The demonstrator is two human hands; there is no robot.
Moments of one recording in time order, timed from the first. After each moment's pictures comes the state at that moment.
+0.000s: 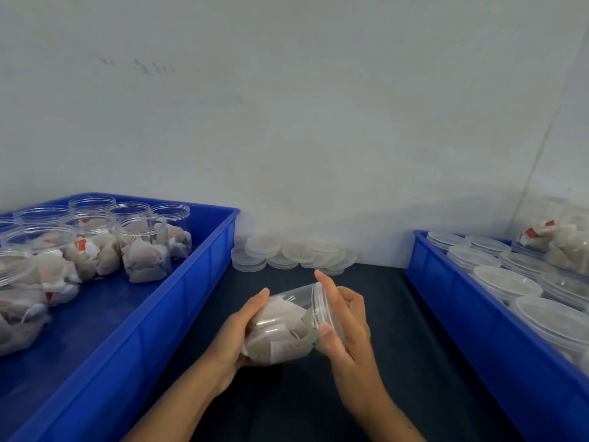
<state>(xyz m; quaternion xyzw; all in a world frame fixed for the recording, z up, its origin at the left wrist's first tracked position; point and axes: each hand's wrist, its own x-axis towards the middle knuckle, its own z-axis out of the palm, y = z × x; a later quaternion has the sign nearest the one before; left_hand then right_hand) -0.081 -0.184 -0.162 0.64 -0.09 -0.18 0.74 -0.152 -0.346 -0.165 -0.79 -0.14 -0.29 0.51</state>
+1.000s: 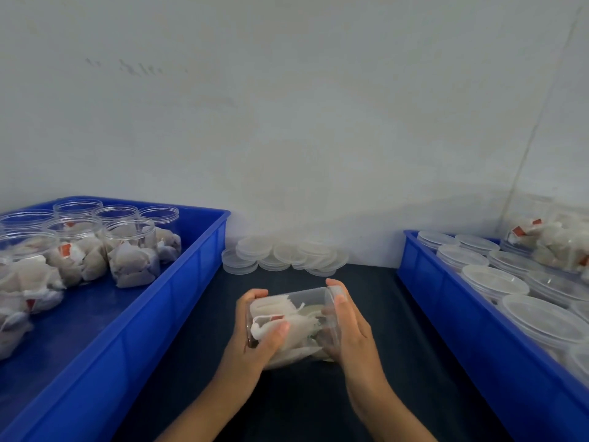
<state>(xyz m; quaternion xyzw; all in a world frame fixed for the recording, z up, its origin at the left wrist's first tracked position) -0.106 -0.202 -0.173 0.66 -0.24 -0.01 0.71 -0.150 -0.354 -0.146 -0.69 0.00 -0.20 0.70</state>
